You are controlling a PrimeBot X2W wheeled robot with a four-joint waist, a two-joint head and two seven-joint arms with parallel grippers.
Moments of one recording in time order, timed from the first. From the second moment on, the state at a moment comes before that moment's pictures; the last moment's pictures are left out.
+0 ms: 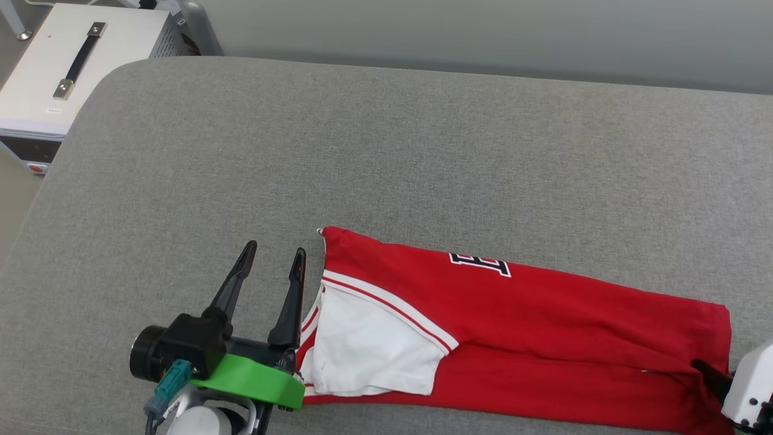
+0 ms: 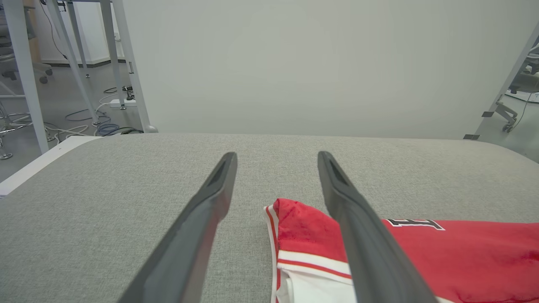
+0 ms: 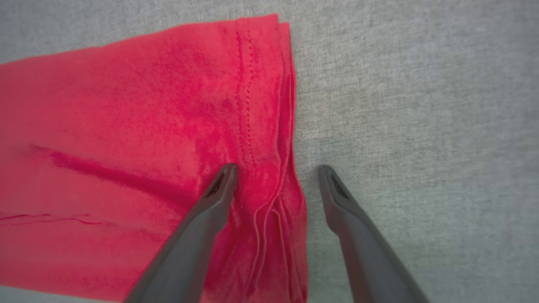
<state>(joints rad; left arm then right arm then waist) -0.03 0.13 -0.16 -0.01 -0.21 -0.13 -0.26 -0.03 -0.24 -0.29 0.14 0.43 0.13 0.80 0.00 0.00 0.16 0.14</state>
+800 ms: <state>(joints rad) -0.03 0.14 -0.16 0.00 -0.23 -0.13 -0.26 -0.05 -0.25 -0.18 0.22 0.48 0.13 0.72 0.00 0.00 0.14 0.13</state>
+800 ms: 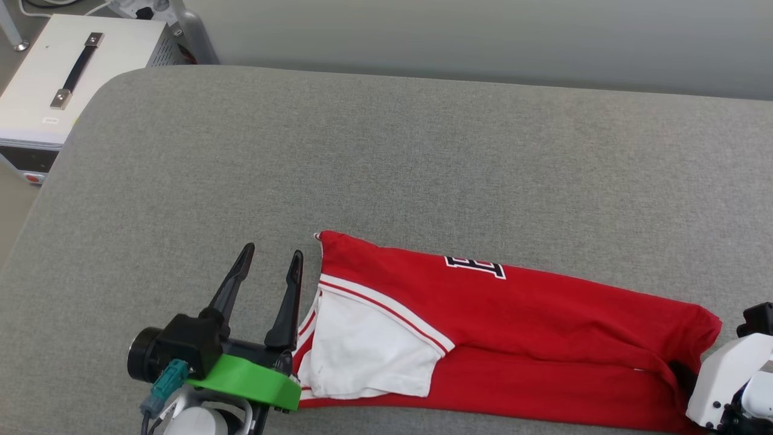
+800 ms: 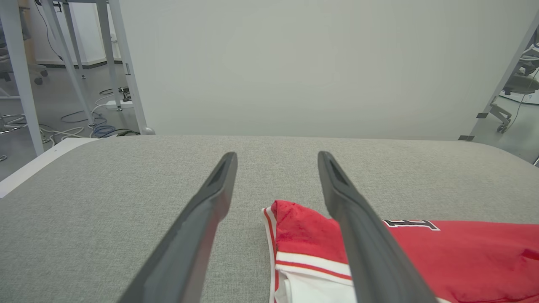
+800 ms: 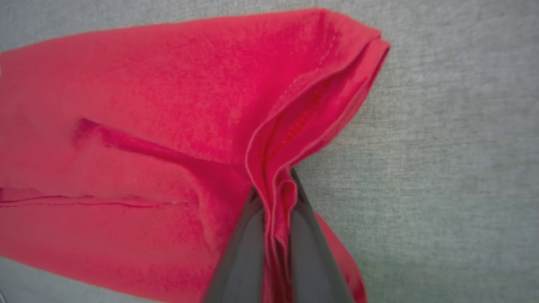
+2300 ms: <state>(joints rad) 0.04 0.14 -0.18 0.03 -0.28 -0.13 -0.26 0.08 -0.11 -0.08 -0.11 0.48 0.13 0.74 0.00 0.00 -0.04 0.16</state>
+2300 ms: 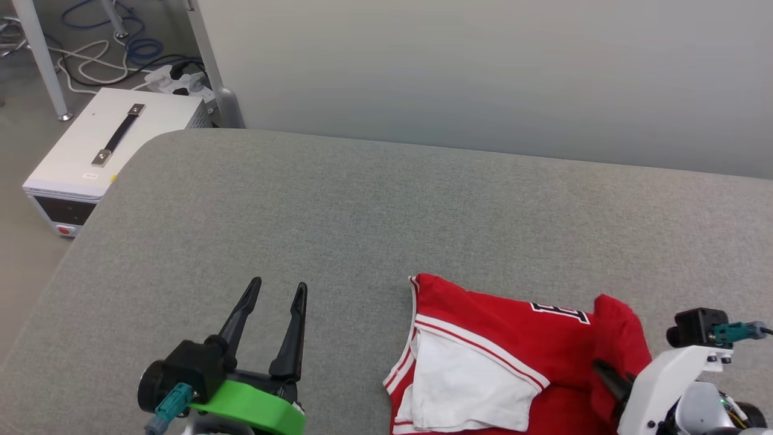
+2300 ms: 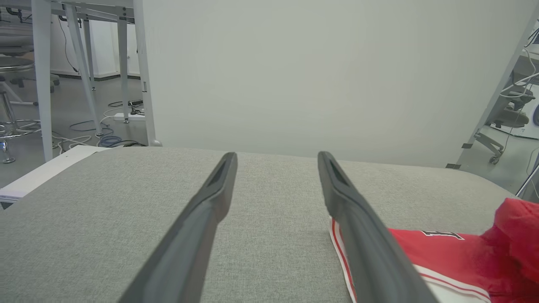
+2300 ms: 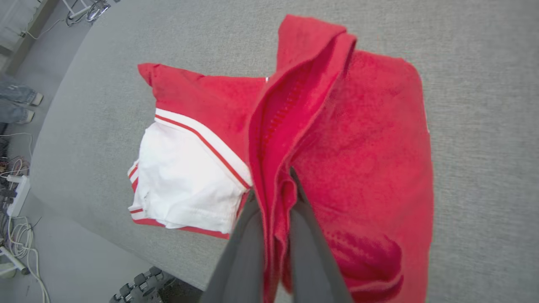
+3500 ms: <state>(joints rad) 0.03 0.15 -0.20 0.05 -0.29 -0.13 -0.26 -0.19 -0.05 0.37 0.41 0.86 0.13 0.27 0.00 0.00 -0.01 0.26</state>
